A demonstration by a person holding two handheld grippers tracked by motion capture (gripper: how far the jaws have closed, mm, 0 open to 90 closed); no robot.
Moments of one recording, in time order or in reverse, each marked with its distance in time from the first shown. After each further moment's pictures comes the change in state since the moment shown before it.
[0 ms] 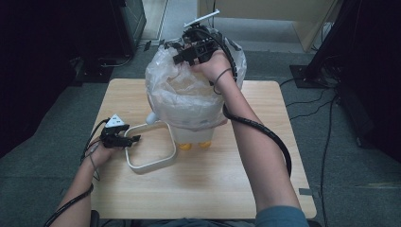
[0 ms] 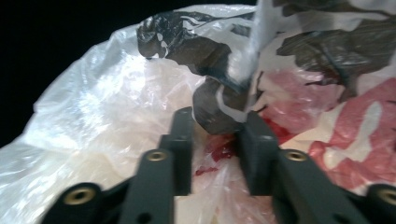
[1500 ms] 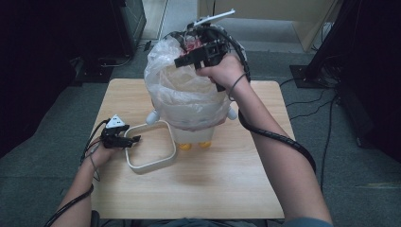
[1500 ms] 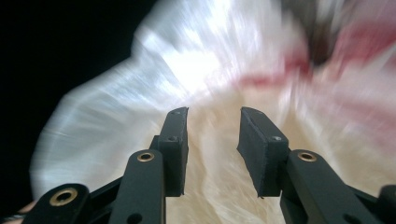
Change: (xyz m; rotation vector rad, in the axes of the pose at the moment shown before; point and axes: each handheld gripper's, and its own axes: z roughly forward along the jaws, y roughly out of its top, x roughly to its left) left arm -0.002 -0.001 -0.001 0.005 0.007 0.009; right arm 0.015 -0.018 -0.034 0.050 0.135 0.107
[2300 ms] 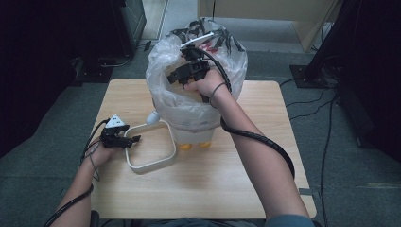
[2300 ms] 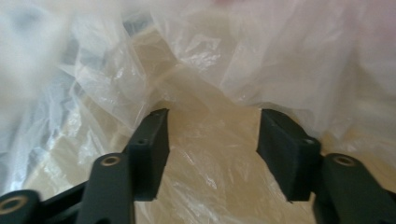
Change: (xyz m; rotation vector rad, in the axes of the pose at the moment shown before) left arm 0.001 0.000 0.000 -0.001 -0.005 -0.003; right arm -0.014 -0.013 0.061 0.103 -0.029 0.094
